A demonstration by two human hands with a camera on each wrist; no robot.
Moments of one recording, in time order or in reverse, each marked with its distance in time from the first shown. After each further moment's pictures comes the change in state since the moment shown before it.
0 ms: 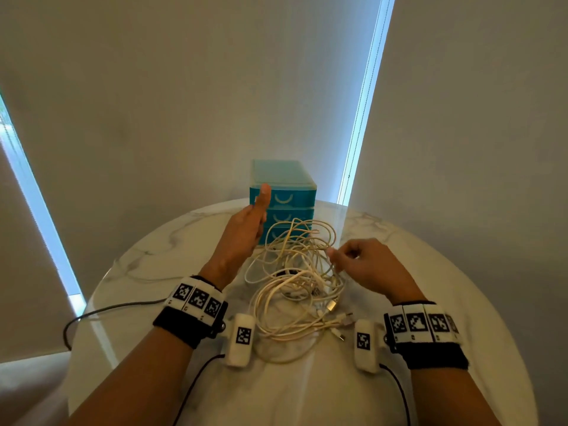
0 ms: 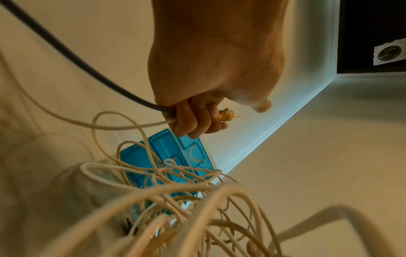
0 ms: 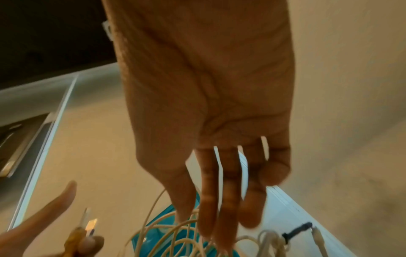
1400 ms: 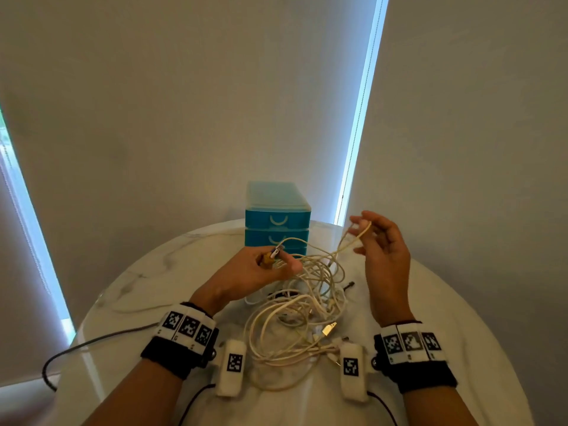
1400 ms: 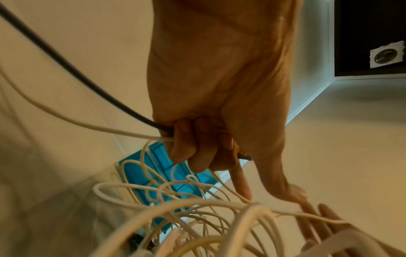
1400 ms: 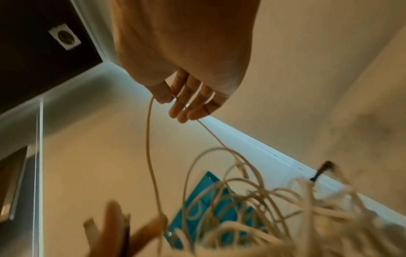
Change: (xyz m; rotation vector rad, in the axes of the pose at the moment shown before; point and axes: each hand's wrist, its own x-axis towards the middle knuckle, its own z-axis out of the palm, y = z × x) left_hand -0.007 -0.004 -0.002 0.294 -0.359 0.092; right_hand -0.002 -0.022 -0.003 0.926 0.586 -0.194
